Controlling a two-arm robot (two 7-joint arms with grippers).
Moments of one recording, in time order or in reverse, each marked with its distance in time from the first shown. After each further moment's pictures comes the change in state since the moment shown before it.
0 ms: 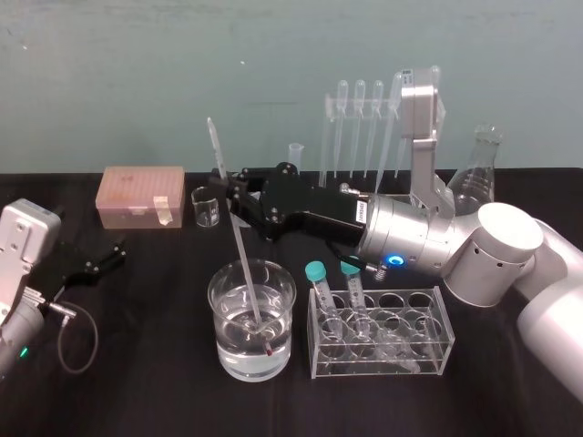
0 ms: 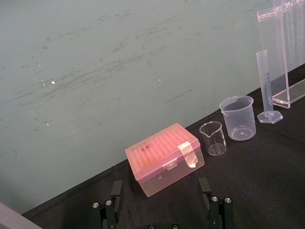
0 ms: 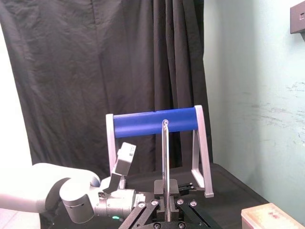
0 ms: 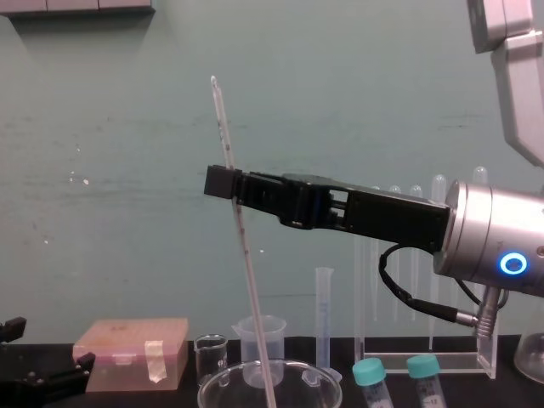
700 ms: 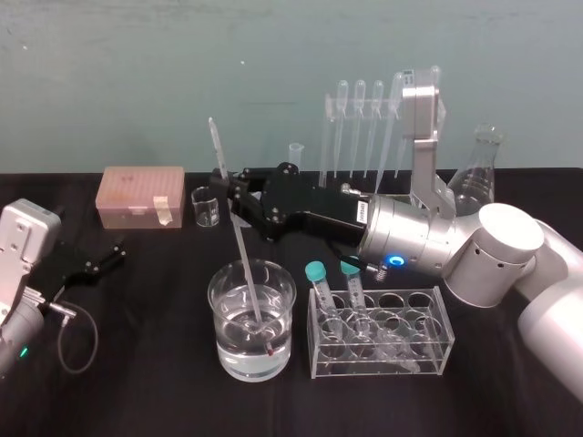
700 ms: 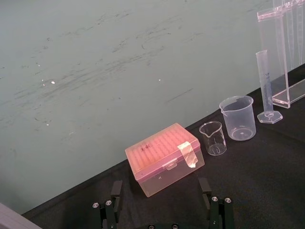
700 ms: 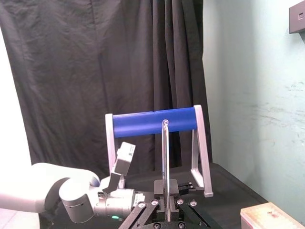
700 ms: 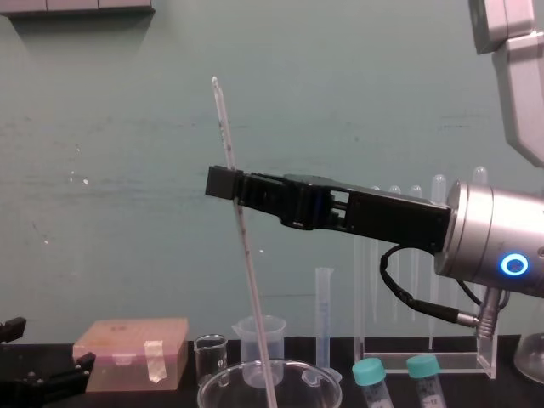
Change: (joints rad) left arm 0.000 0.000 0.000 0.000 0.000 0.000 0.000; right arm -0.002 0.002 0.000 -0.001 0.000 -0.001 -0.002
